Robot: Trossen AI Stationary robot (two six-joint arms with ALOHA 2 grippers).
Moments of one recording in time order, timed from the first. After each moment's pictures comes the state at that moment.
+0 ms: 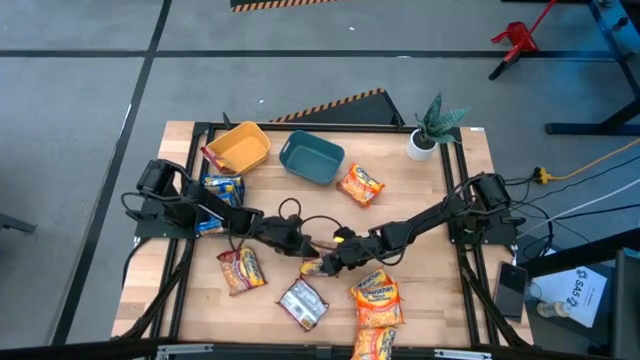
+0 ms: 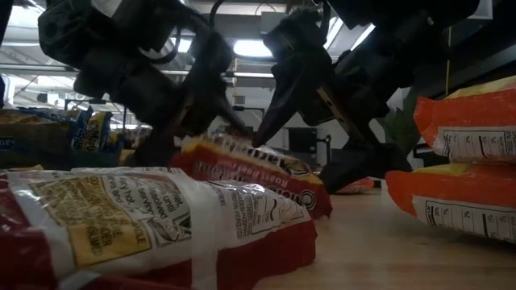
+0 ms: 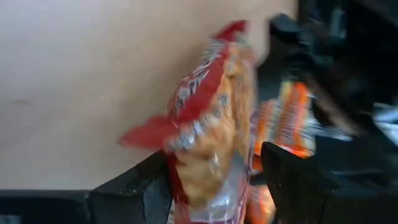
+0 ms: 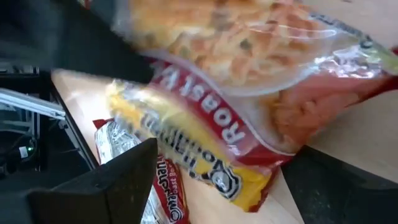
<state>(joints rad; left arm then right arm) -0.22 1.75 0.62 0.65 0.03 -1.51 0.31 1.89 0.99 0.15 0.02 1.42</state>
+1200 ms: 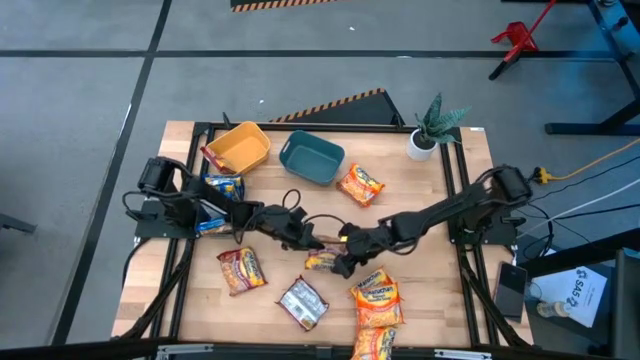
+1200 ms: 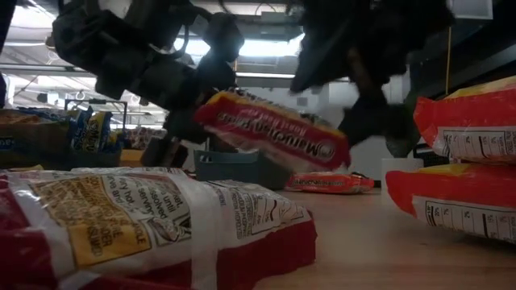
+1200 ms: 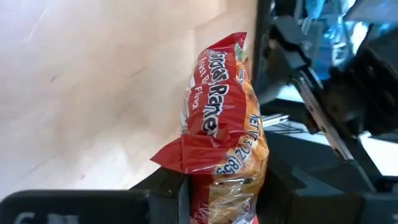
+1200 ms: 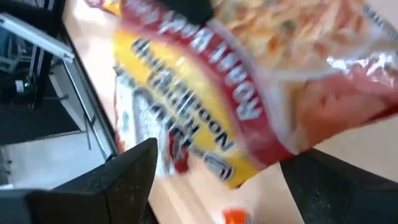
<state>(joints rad) -0.14 1.75 0.63 0.76 0.12 -1.59 0.31 1.71 0.99 -0.07 -0.11 1.19</state>
